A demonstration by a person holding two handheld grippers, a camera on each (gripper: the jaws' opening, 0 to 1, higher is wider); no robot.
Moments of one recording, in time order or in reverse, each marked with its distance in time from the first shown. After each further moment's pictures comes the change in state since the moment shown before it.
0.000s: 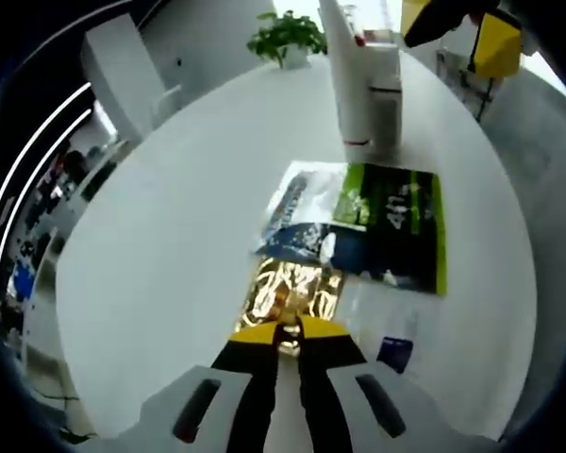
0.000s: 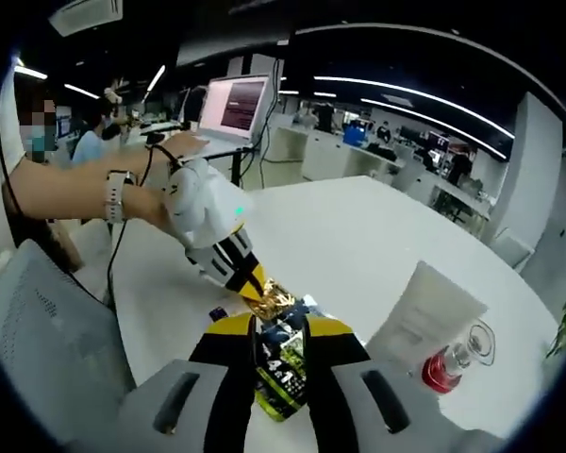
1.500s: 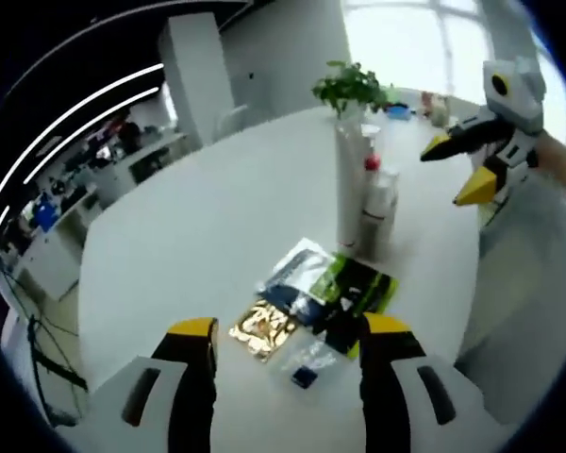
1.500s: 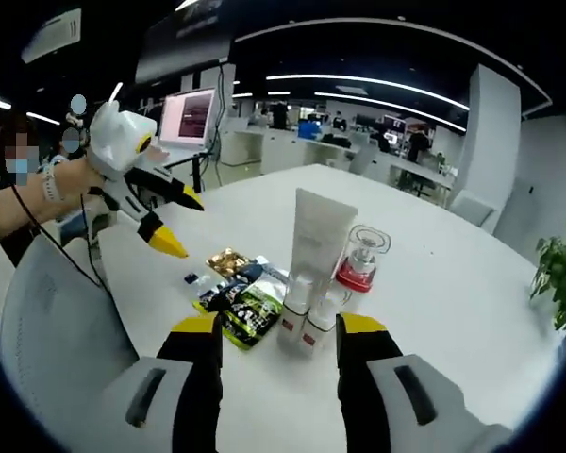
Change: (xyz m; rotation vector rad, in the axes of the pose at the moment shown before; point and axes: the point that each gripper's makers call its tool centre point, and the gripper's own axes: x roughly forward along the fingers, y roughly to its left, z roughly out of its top) left arm -0.100 -0.039 0.064 -0.344 -0.154 0.132; right arm -0.081 -0.039 -0.055 0.139 0.019 -0.131
